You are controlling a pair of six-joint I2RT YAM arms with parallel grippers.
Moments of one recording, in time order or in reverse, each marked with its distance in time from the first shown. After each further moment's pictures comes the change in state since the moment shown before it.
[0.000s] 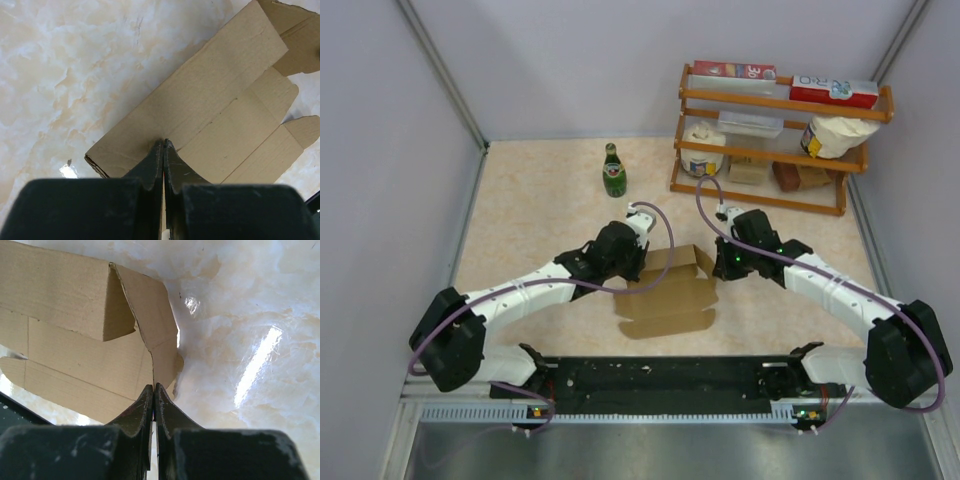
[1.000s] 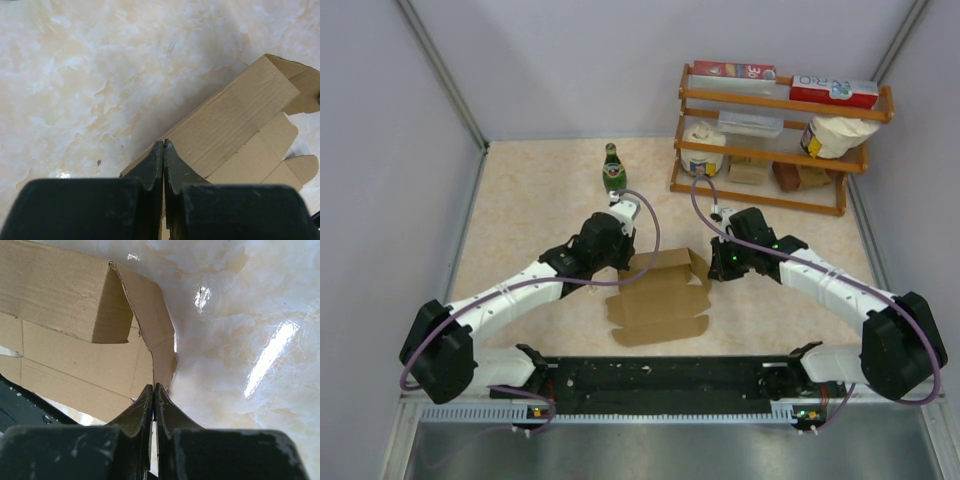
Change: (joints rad) left arm 0.073 -0.076 0.005 -0.009 -0.011 0.000; right arm 0.008 0.046 0.033 -0.028 -0.068 0.002
